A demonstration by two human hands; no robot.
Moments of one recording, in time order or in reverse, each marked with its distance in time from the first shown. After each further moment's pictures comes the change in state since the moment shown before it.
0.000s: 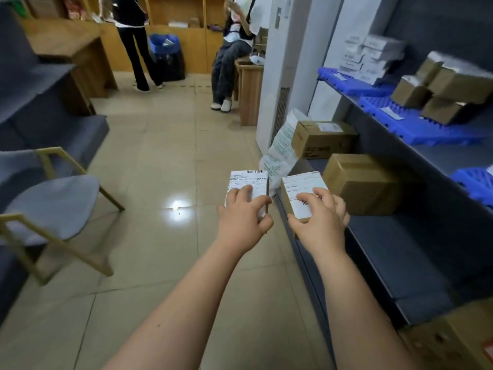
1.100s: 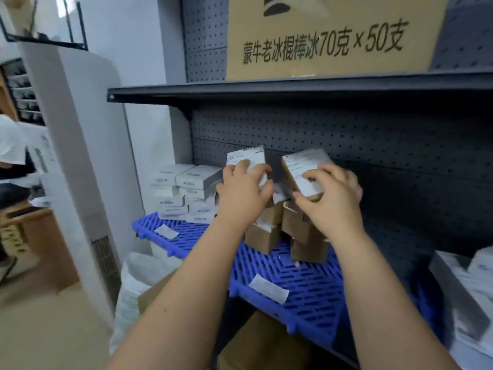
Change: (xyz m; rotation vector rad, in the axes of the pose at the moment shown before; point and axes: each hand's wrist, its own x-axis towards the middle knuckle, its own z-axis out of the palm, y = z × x) left_hand 0.635 0.391 0.091 -0.304 0.059 0.764; right_hand 0.522 0.217 -0.216 -0.348 0.709 0.311
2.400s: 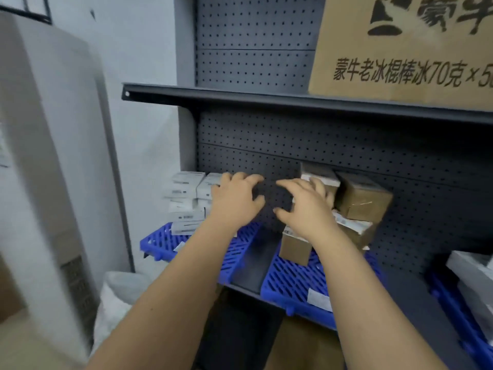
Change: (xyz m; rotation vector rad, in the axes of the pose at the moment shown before) left_hand 0.048 -0.166 -0.054 -0.009 -0.224 0.159; right_hand 0.017 -0.163 0.105 -0.233 -0.257 0.069
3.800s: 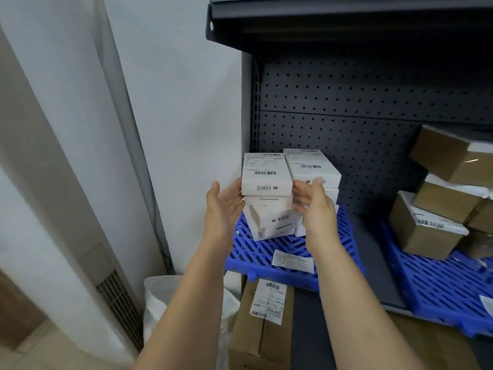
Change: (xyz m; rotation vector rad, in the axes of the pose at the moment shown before) left_hand 0.036 -0.302 0.053 -1.597 -0.119 -0.512; right_hand 0.096 -0.179 0.236 1.216 0.281 0.628
